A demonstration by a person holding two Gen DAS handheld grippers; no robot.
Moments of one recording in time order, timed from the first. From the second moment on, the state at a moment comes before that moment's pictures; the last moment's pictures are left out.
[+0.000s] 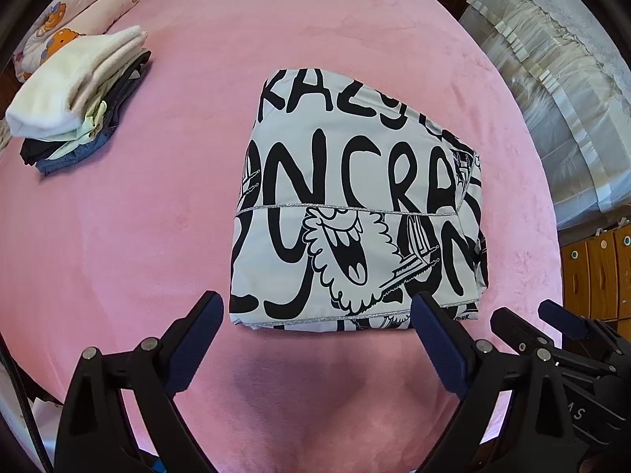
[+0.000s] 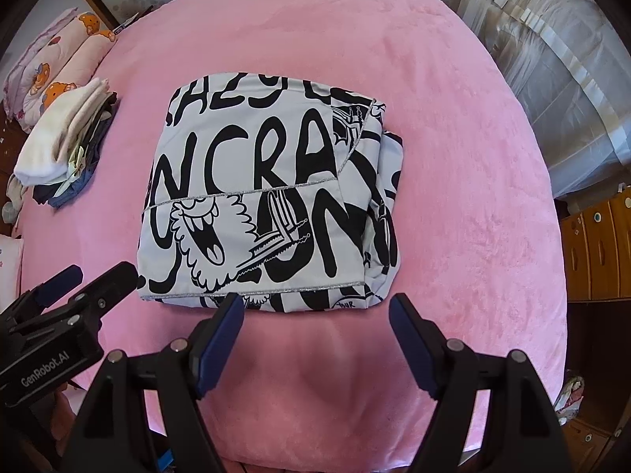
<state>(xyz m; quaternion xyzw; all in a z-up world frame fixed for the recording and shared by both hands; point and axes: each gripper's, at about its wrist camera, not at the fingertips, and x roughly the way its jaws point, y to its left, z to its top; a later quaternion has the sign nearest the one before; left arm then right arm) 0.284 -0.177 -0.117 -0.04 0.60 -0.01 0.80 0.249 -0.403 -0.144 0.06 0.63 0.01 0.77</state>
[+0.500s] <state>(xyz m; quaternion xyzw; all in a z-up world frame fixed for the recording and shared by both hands) 0.331 -0.152 -0.189 -0.05 0.65 -0.03 0.75 0.280 -0.466 -0.234 0.21 0.66 0.02 0.72</state>
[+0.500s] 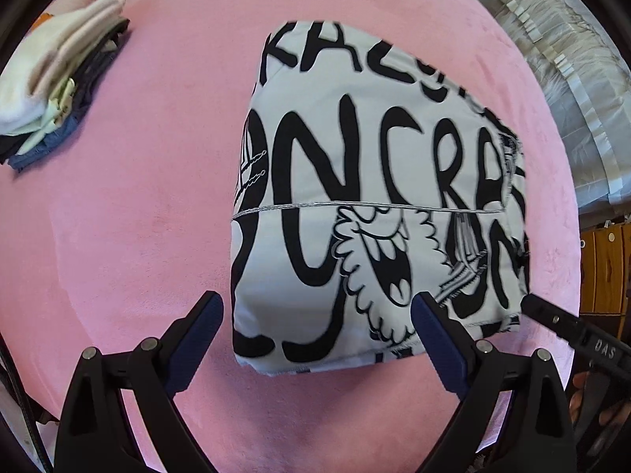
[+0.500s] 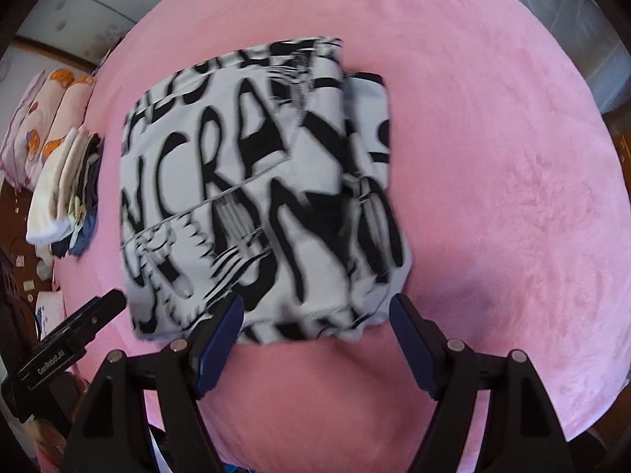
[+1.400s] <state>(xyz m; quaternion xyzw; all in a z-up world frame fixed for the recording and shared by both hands) 0.405 -0.089 -0.306 -0.23 0.68 -0.15 0.68 0.359 -0.506 -0.344 0.40 0.64 0.22 0.62</state>
